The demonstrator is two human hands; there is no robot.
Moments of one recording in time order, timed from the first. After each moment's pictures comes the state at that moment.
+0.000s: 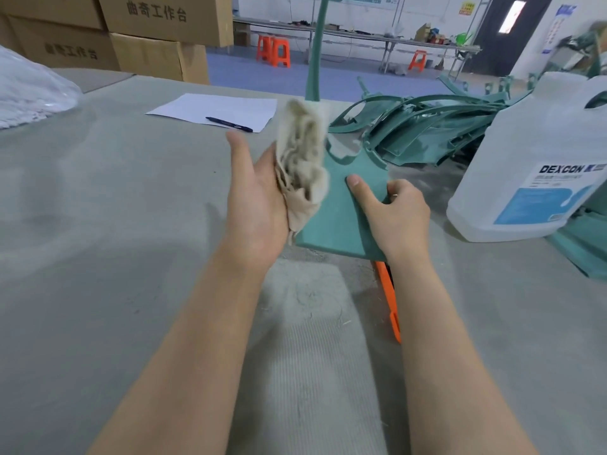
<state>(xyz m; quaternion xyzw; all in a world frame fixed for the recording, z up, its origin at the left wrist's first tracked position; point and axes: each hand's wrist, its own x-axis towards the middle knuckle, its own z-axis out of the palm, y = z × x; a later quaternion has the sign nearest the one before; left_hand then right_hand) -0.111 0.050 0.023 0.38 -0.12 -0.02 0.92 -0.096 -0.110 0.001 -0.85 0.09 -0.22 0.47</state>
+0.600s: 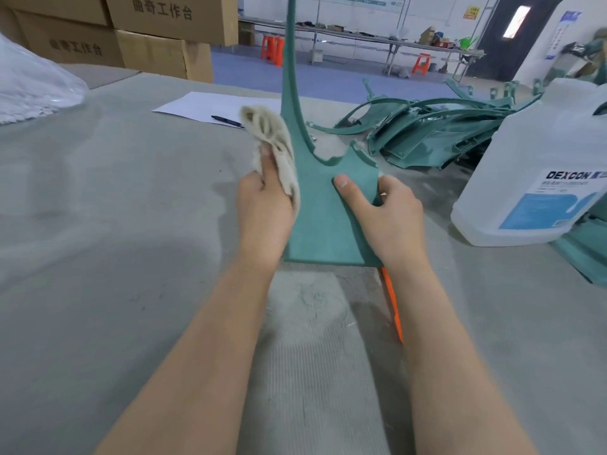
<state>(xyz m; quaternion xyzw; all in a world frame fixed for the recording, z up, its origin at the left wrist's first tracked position) -0.109 0.045 0.013 0.67 0.10 0.23 0.70 -0.105 -0.096 0.006 -0.85 0.00 -0.23 0.46</state>
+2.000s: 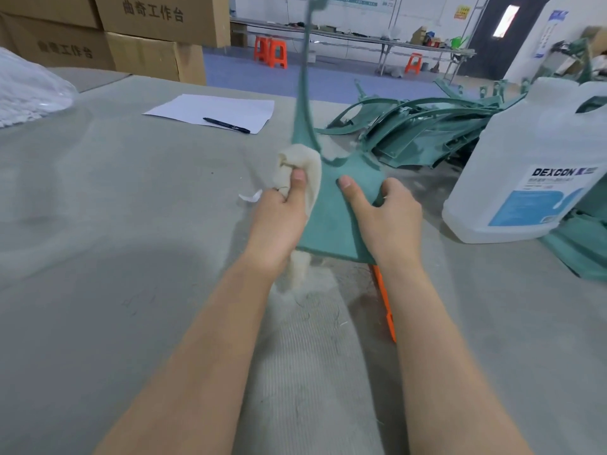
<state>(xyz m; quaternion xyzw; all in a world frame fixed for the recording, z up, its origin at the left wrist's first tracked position) -0.108 0.031 0.005 0.75 0.05 0.11 0.65 -0.098 -0.102 -0.001 -0.86 0.06 -0.27 0.43</state>
